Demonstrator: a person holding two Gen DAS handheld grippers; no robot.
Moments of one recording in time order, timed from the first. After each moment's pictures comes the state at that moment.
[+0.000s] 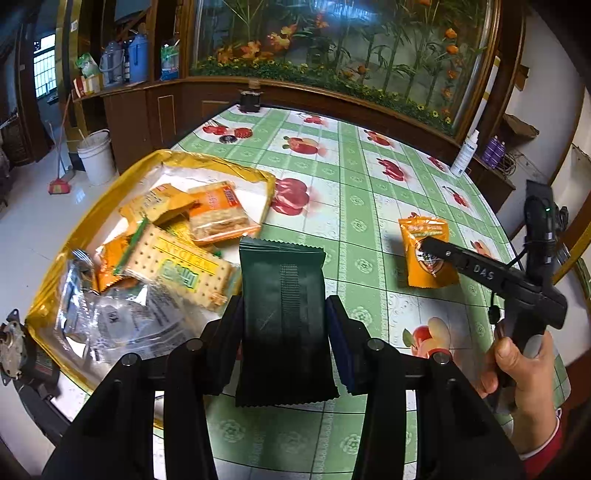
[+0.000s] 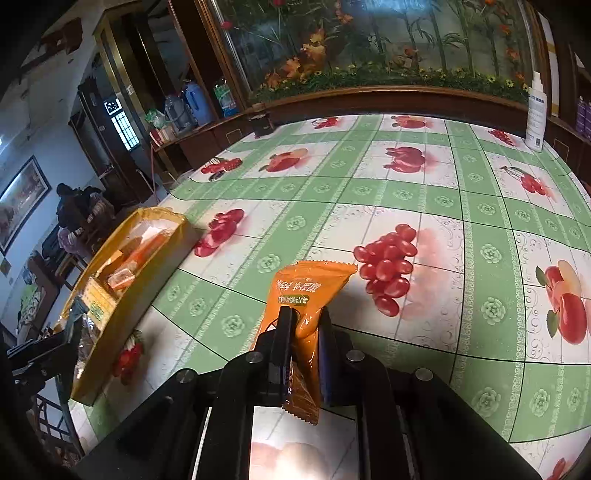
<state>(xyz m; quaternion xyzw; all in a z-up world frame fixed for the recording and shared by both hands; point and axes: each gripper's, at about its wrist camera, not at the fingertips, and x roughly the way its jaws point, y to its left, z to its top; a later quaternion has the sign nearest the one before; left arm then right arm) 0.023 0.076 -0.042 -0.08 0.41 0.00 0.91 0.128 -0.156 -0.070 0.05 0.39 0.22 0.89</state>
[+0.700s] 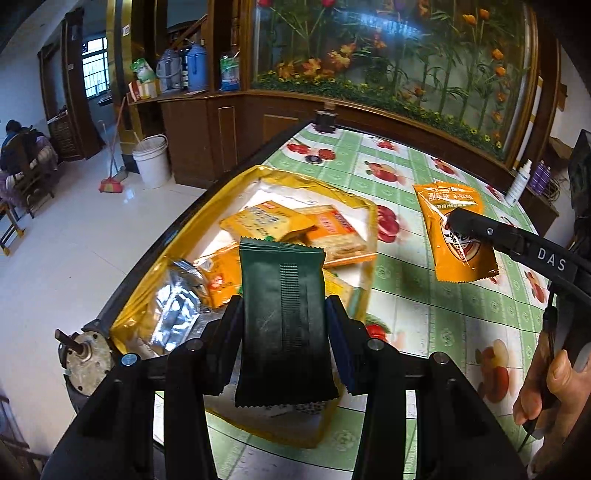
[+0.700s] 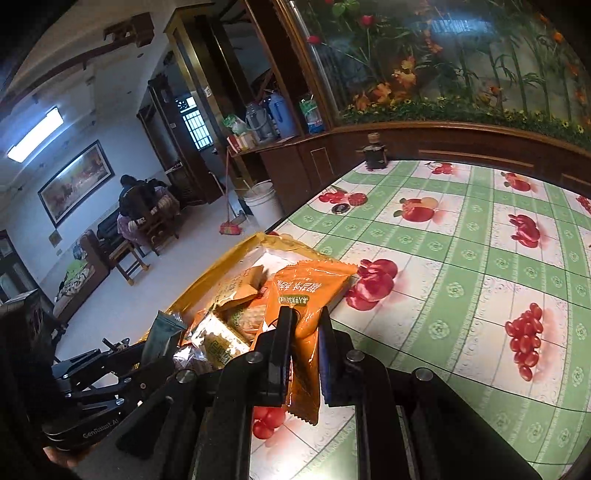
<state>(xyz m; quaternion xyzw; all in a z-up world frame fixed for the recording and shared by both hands) 0.013 0.151 -0.040 -0.08 0.39 0.10 0.91 0.111 -0.029 -0.015 0.03 0.35 0.35 0.87</state>
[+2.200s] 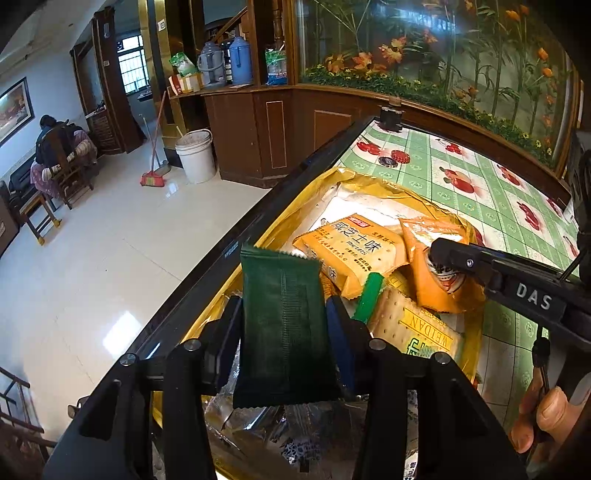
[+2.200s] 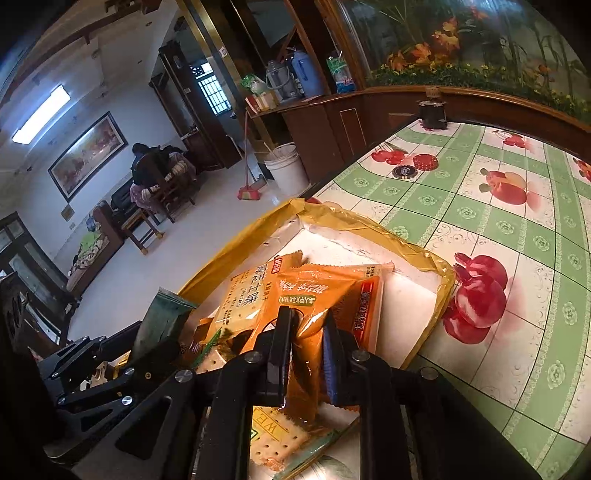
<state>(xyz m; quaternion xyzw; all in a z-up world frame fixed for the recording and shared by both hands) 0.049 0.203 -0.063 -0.06 0.39 0.20 0.90 0.165 0.073 -0.075 0.01 0.40 0.37 0.84</state>
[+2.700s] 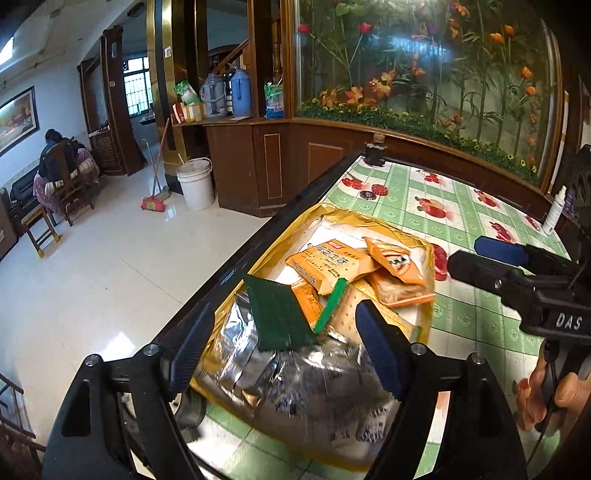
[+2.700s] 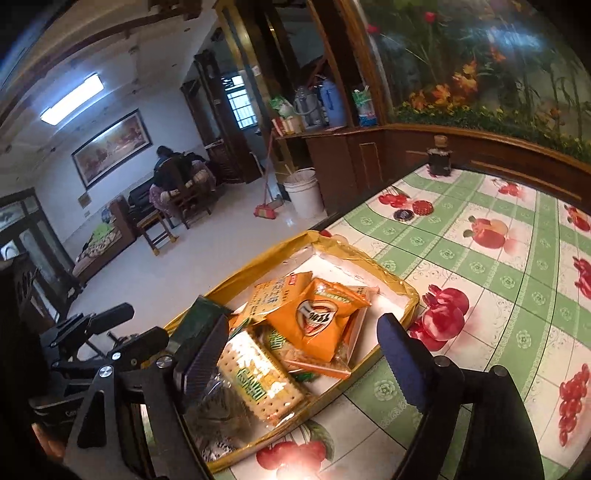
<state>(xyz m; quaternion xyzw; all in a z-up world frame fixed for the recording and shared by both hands) -0.004 0.178 -0.022 -0.05 0.33 0.19 0.92 0.115 0.026 -0.020 -0.04 0.32 0.44 0.84</state>
